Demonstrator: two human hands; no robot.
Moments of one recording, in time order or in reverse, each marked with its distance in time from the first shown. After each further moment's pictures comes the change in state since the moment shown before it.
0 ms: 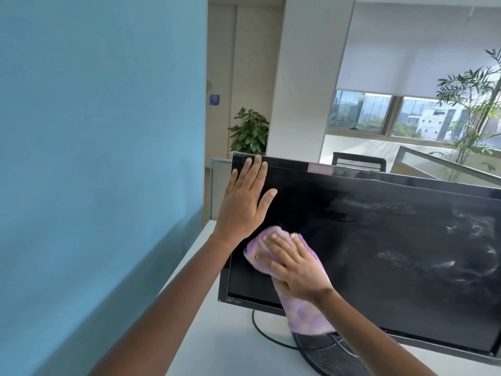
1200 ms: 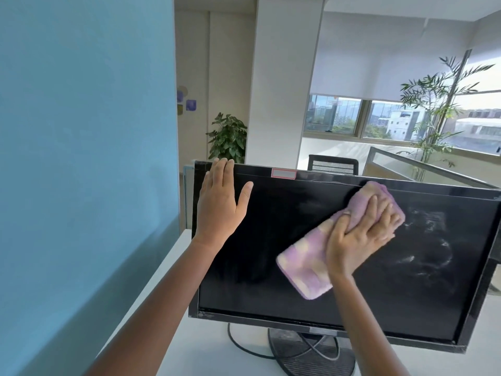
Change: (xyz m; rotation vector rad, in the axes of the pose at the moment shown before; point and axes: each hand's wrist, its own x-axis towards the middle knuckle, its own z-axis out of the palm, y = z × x) left_hand 0.022 0.028 0.006 0.013 0.099 -0.156; right_hand -0.015 0.097 -0.043 0.351 0.551 1.493
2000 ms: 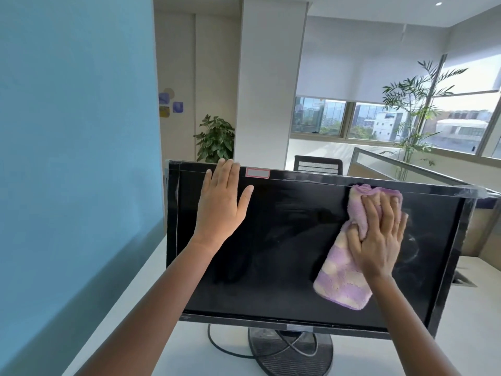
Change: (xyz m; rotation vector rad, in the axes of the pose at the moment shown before) left_hand 0.003 0.038 0.018 0.093 -0.055 0.125; right_hand 0.062 0.077 -0.053 -0.235 -0.154 -0.444
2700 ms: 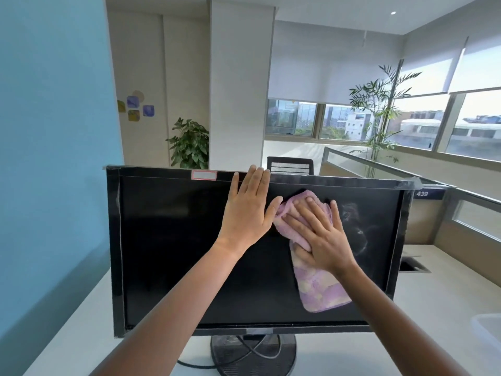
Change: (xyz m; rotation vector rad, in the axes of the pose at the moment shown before) left_hand 0.012 0.110 0.041 -0.047 -0.094 0.218; right_hand 0.008 0.036 0.002 -0.253 -0.105 -0.731
